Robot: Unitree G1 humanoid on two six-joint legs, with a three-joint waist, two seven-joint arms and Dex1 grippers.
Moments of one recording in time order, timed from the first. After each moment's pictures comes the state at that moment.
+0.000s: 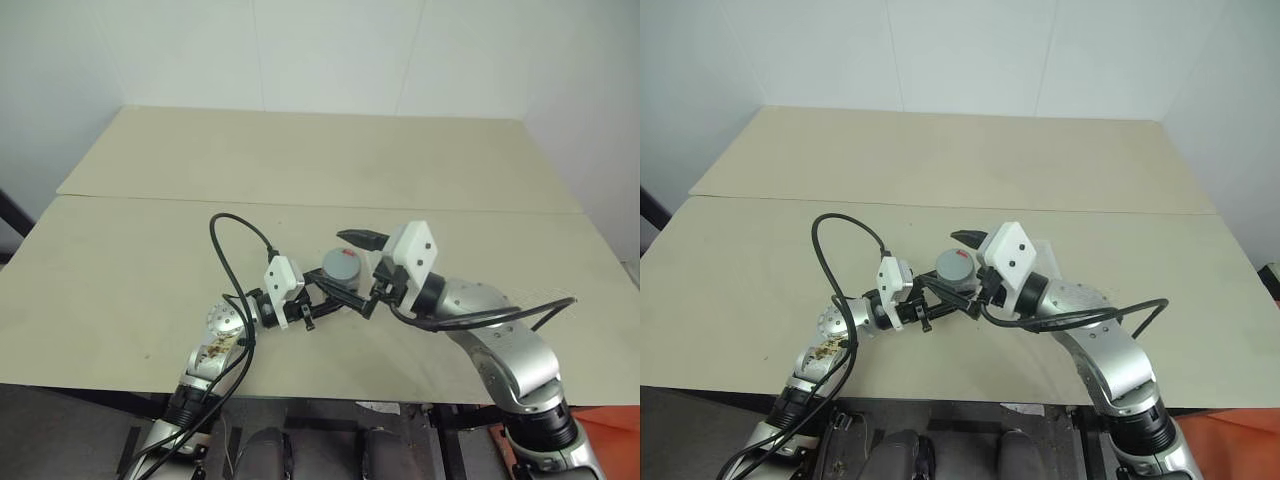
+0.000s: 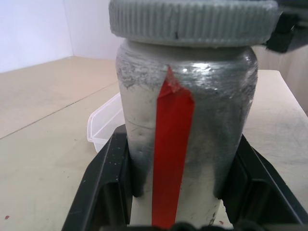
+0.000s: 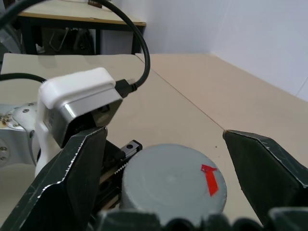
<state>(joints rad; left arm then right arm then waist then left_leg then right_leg) -0.33 0.25 -0.18 0.06 -0.30 -0.02 -0.93 -0.35 -0.43 0.19 -0.54 0.36 0.49 0.59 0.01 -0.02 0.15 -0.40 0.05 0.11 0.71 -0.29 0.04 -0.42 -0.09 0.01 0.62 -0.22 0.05</state>
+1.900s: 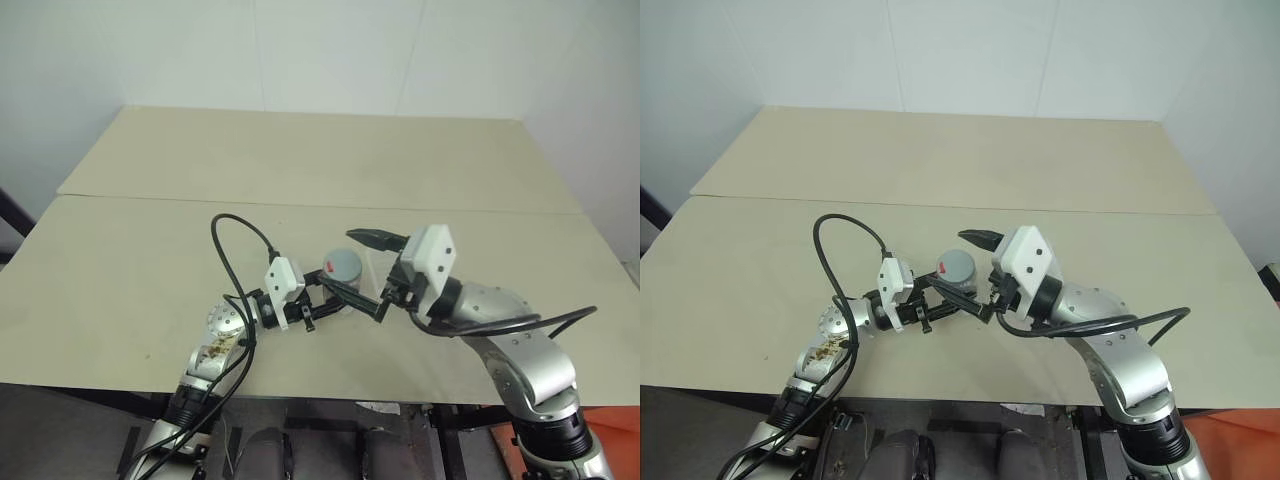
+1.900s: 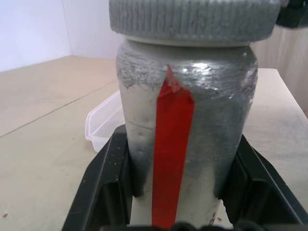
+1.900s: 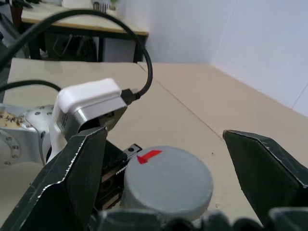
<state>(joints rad) -0.33 0.25 -0.18 0.06 -0.29 -0.02 -0.94 -0.30 -0.47 0.15 -0.58 0.38 0.44 0.63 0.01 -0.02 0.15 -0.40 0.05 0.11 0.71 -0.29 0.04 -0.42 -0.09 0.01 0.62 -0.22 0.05</state>
